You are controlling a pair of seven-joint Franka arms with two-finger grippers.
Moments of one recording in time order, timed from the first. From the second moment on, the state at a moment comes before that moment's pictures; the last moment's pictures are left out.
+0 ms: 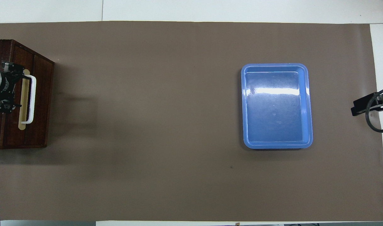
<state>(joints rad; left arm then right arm) 0.14 0.13 -0.07 -1.85 0.19 2.05 -1.27 -0.11 0.00 0.04 -1.58 -0.03 1.42 -0.11</state>
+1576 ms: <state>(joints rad) 0.07 -0.01 -0.19 -1.69 0.04 1.55 -0.25 -0.11 0.01 0.05 -1.57 -0.03 1.44 -0.11</state>
